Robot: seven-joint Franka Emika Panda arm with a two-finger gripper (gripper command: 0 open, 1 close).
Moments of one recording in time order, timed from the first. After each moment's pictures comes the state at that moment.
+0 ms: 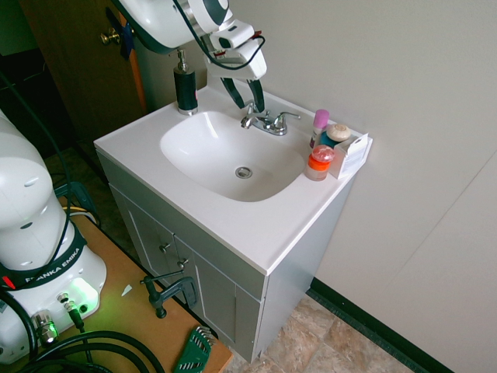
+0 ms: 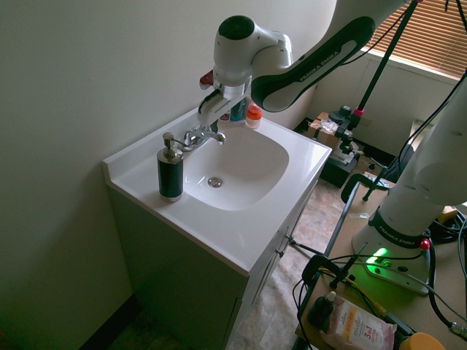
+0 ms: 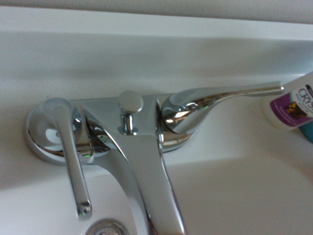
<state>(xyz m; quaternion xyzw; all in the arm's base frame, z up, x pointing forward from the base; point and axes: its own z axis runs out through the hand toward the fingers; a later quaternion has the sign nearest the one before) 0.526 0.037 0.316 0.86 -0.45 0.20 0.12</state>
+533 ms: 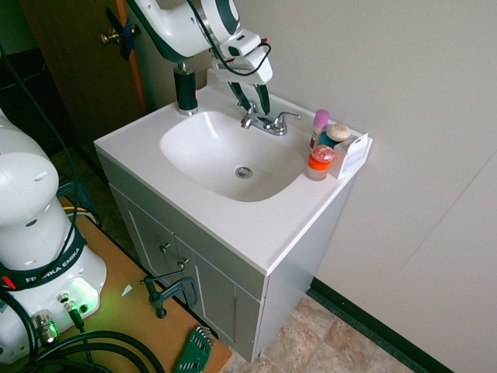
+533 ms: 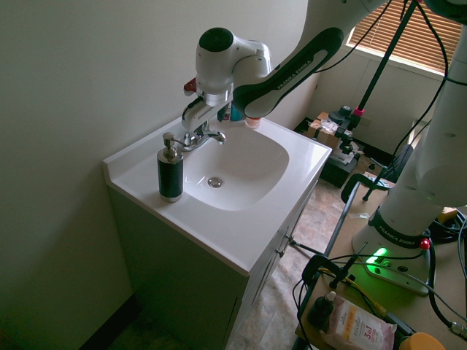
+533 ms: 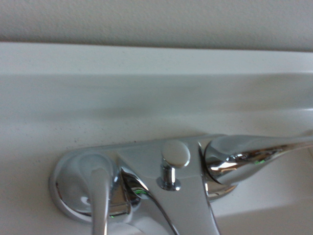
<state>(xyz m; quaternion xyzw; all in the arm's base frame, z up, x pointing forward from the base) 0.566 0.055 0.300 0.86 -0.45 0.21 0.10</state>
